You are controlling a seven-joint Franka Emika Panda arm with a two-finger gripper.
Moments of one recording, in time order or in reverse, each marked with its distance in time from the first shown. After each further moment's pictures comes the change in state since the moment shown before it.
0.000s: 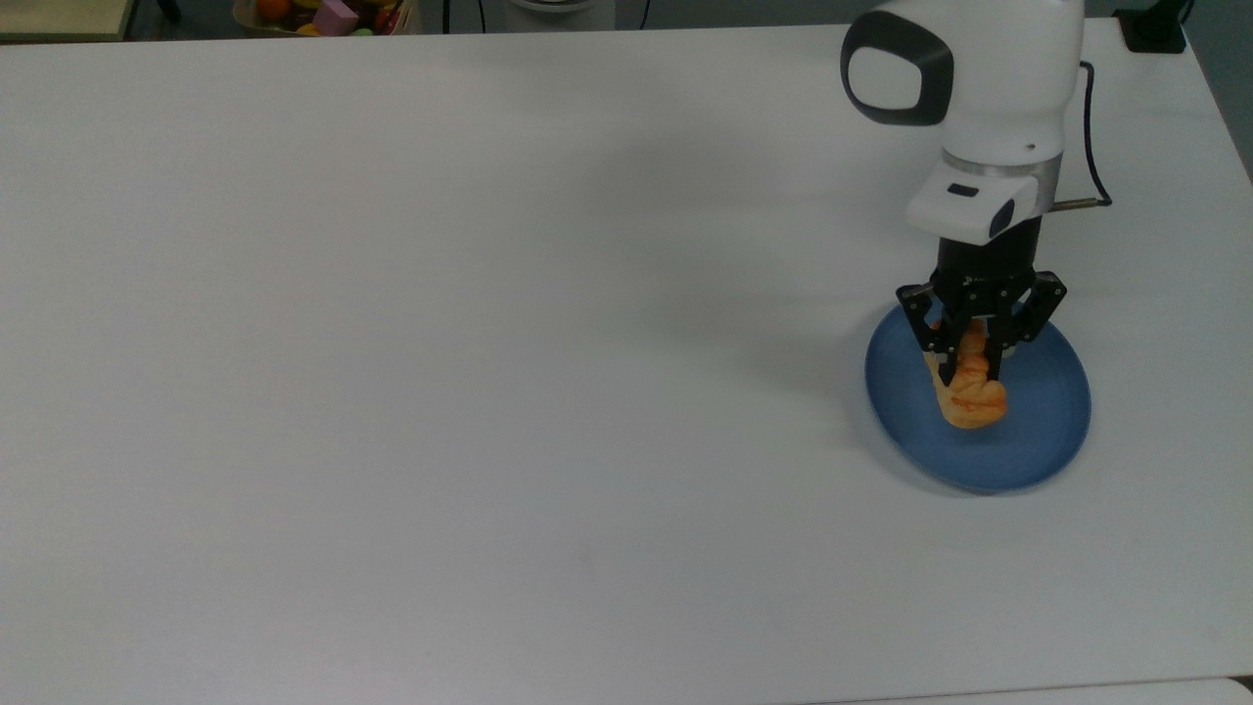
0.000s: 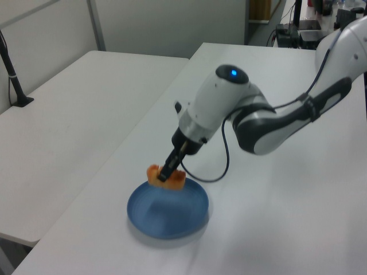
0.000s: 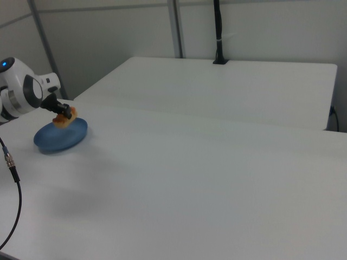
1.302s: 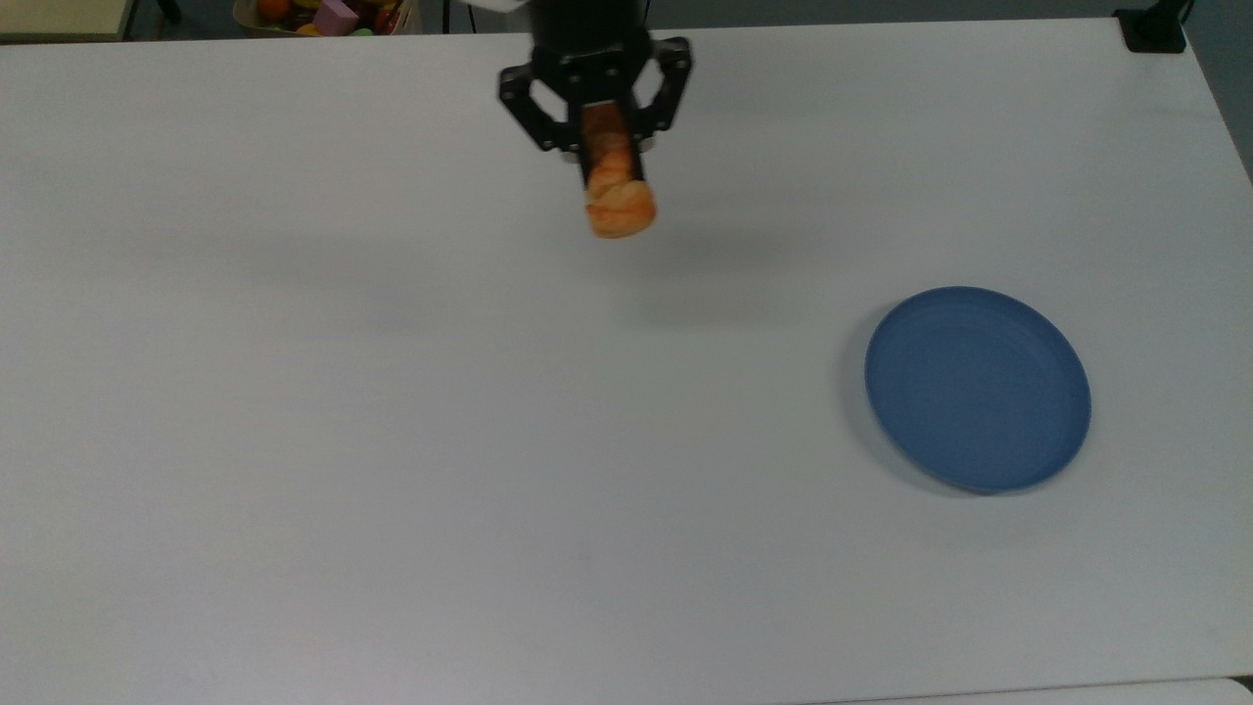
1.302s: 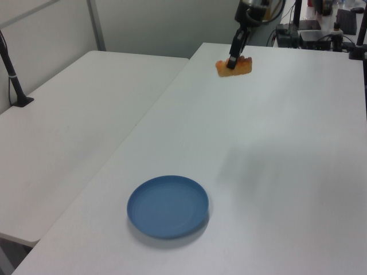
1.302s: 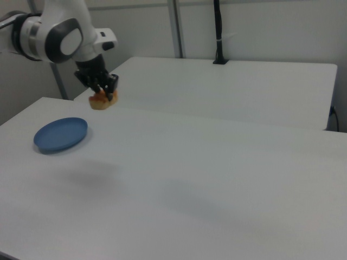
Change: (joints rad) arm -0.472 -0.590 0.015 -0.334 0.439 -0.477 -0.732
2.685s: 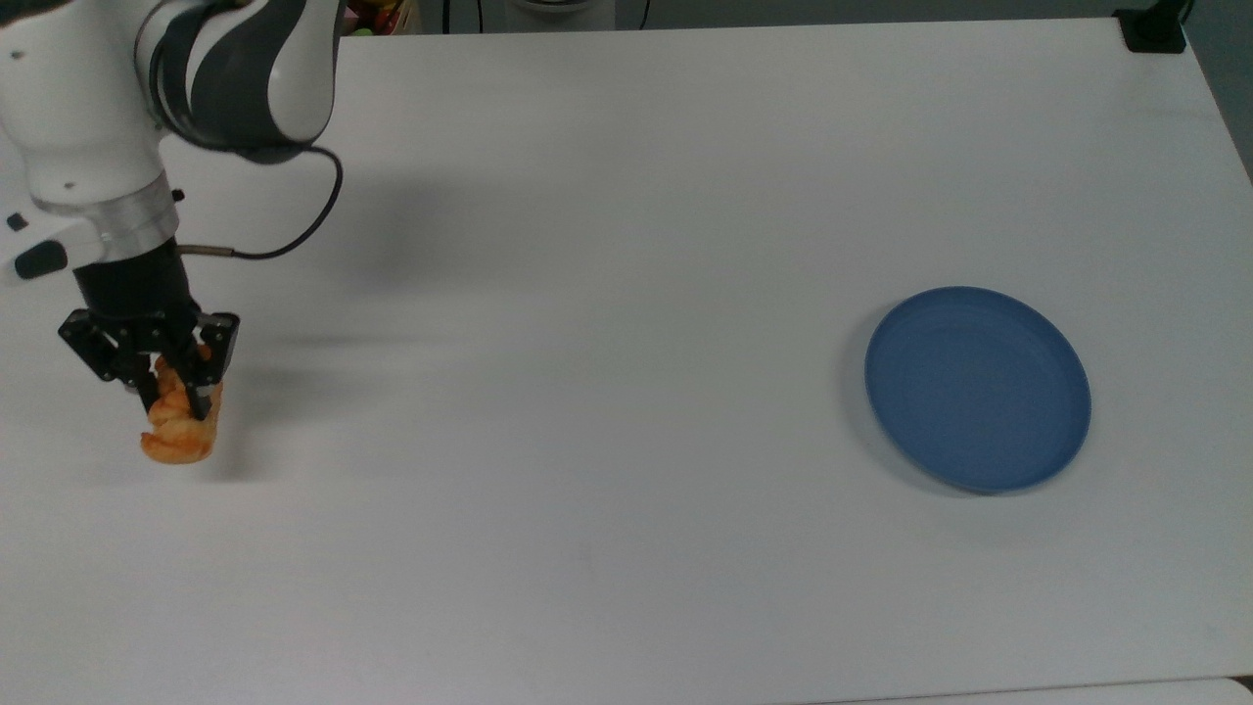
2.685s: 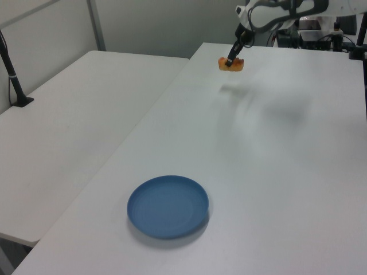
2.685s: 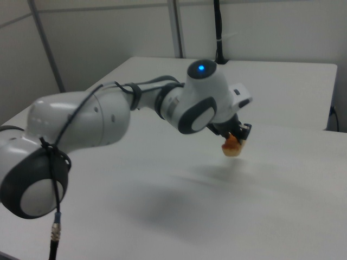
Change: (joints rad) arm -0.442 0.589 0.005 0.378 0.006 0.364 -0.409
